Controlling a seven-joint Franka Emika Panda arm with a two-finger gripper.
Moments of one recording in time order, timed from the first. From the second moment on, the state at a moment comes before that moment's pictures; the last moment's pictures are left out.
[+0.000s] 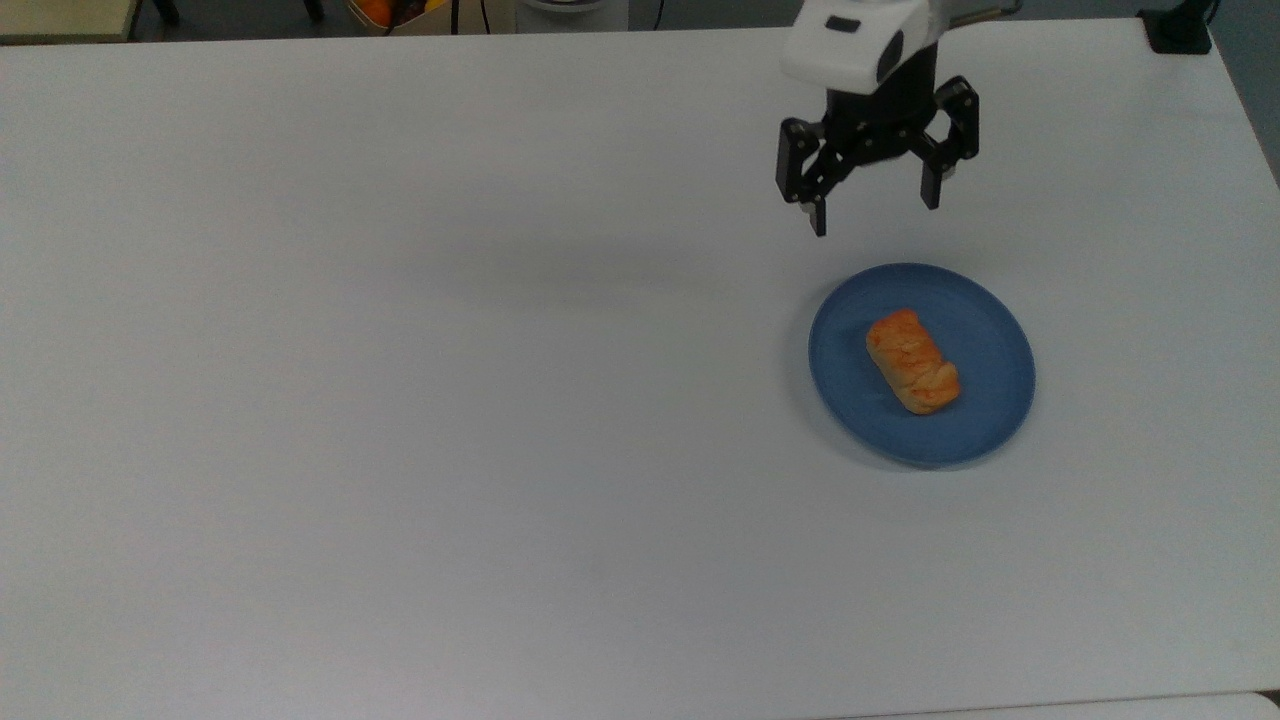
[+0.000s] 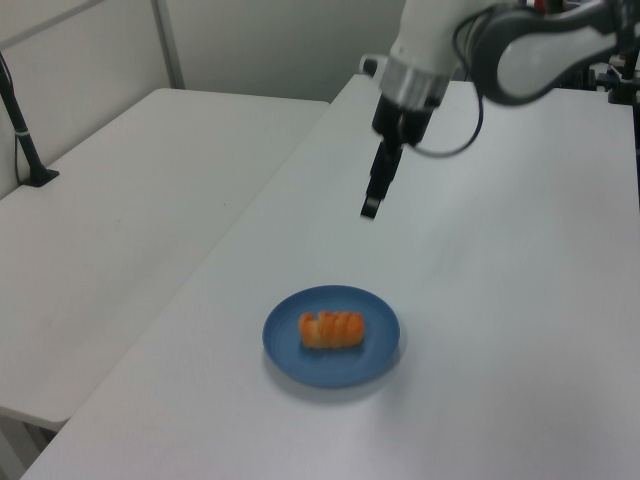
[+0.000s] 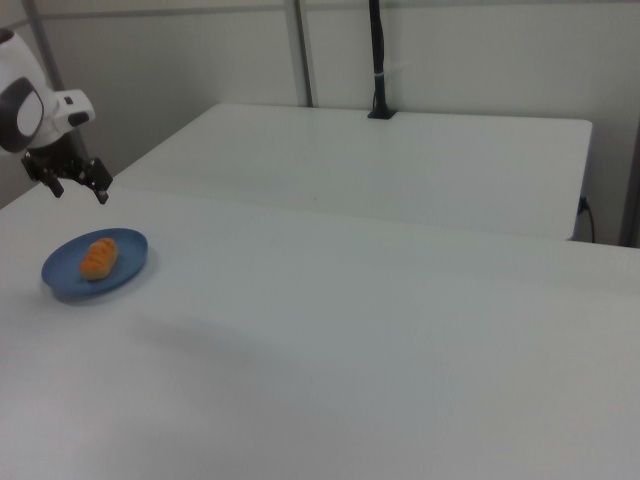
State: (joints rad) arm 0.45 0.30 0.03 -1.60 0.04 2.24 0.19
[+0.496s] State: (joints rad) arm 0.52 0.48 0.03 -1.60 -0.08 2.46 0.19
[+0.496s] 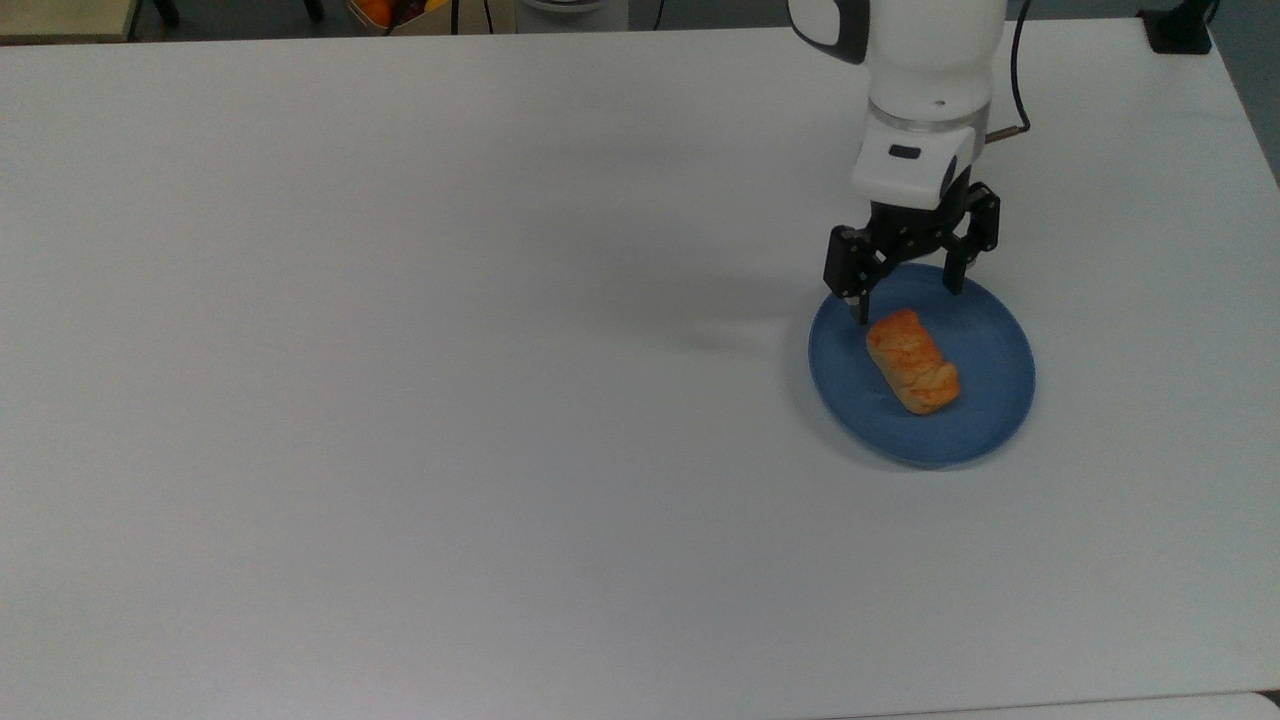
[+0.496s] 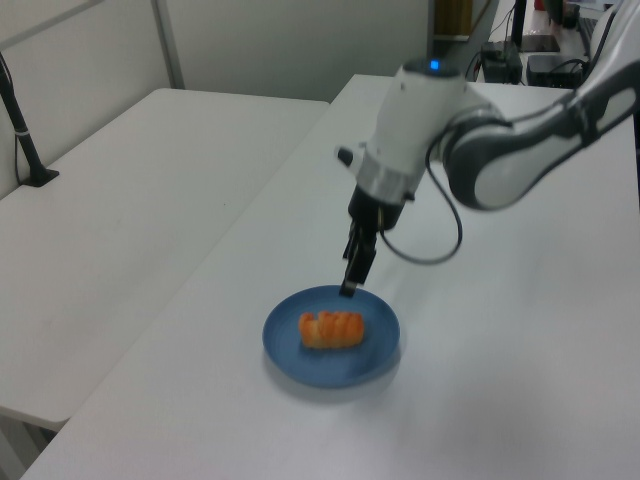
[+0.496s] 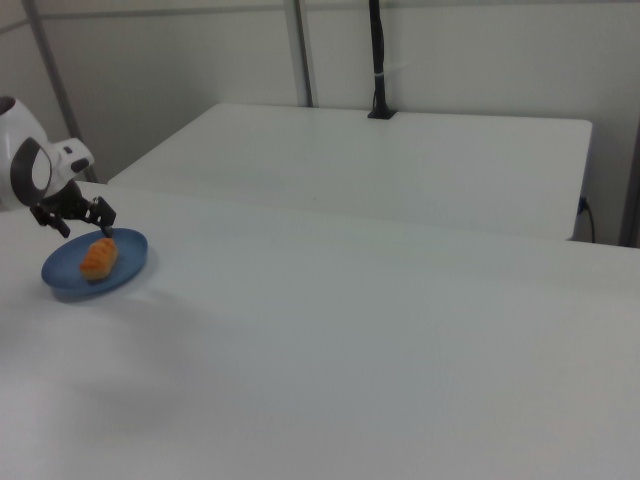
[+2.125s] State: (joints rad) arm 0.55 0.57 0.01 -1.57 -0.12 2.54 0.28
